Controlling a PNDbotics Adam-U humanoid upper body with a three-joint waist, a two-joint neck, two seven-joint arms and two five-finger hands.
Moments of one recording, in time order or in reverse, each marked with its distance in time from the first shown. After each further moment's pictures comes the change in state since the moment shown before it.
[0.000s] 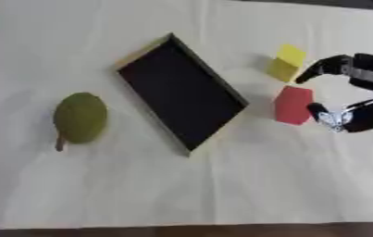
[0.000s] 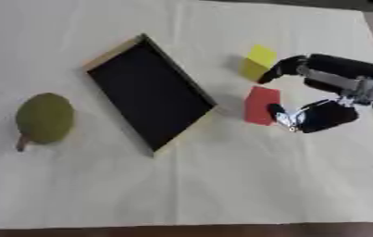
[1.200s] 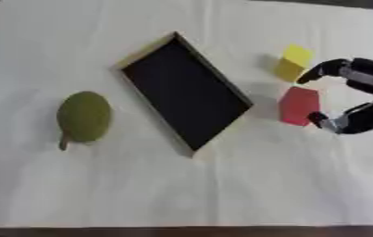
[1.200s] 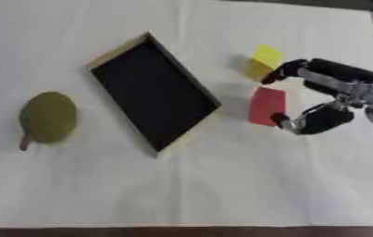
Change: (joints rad) left arm 0.000 -0.008 0.000 0.000 0.001 0.008 -0.001; right arm -0.010 0.079 0.000 0.076 0.045 0.044 -0.048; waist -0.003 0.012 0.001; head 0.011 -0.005
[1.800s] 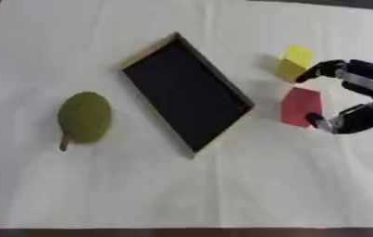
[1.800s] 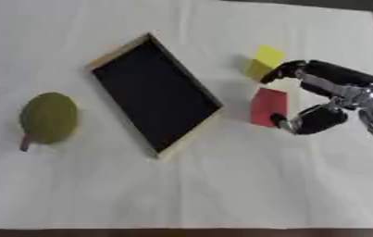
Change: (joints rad) left arm 0.000 -0.001 0.000 0.000 0.000 0.003 -0.003; right arm -0.014 0.027 0.010 0.039 0.058 -0.018 -0.019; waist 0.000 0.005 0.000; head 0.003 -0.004
